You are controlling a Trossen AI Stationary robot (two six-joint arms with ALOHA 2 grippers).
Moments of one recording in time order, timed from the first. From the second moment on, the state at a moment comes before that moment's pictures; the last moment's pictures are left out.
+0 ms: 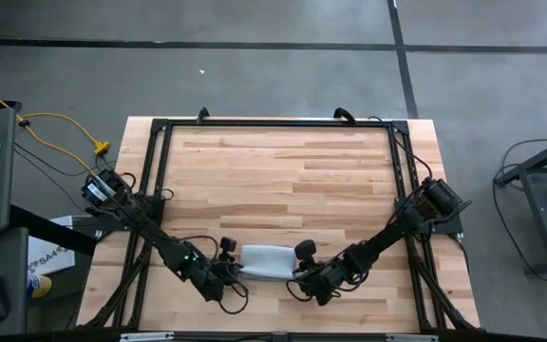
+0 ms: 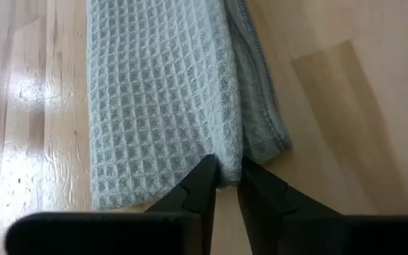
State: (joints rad) left arm -0.72 1.72 0.81 -0.03 -0.53 -0.21; right arm 0.60 1.91 1.03 -0.02 0.36 -0.06
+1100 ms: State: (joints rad) left arm -0.72 1.72 0.88 -0.05 -0.54 -0.16; right arm 0.62 1.88 1.03 -0.10 0.45 0.01
